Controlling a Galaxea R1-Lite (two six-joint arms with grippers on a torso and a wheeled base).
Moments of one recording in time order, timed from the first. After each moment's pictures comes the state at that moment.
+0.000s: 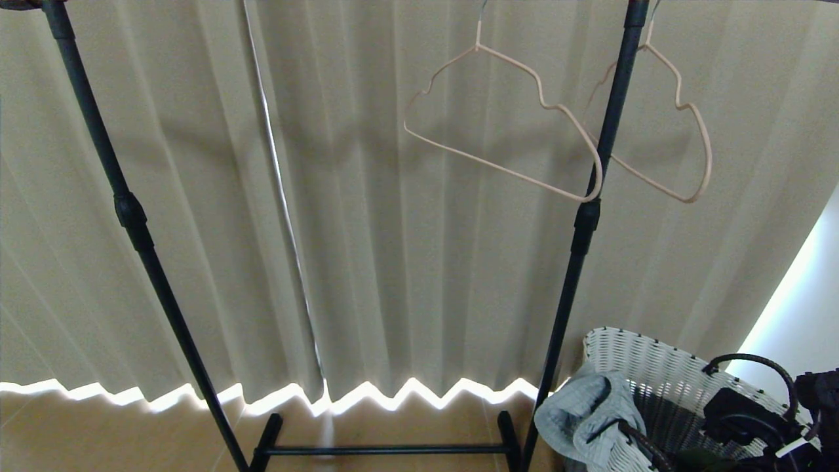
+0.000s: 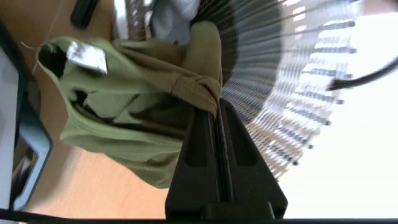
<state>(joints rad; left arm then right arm) -0.01 0.00 0.00 -0.13 0.02 -0.01 -0.02 1.48 -0.18 -0.29 -0.18 -0.58</state>
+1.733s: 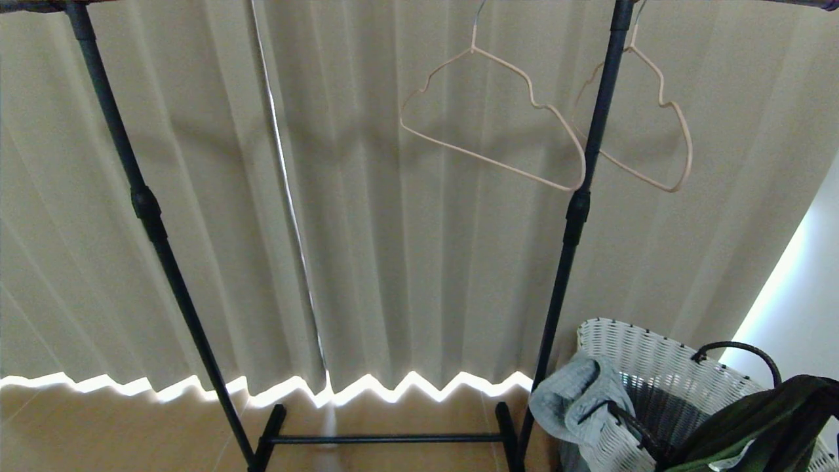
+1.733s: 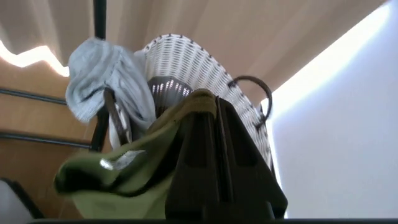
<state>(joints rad) -0.01 0.00 0.00 -0.13 0.02 -0.01 -0.05 0.90 -0.23 -0.28 -0.09 -0.33</state>
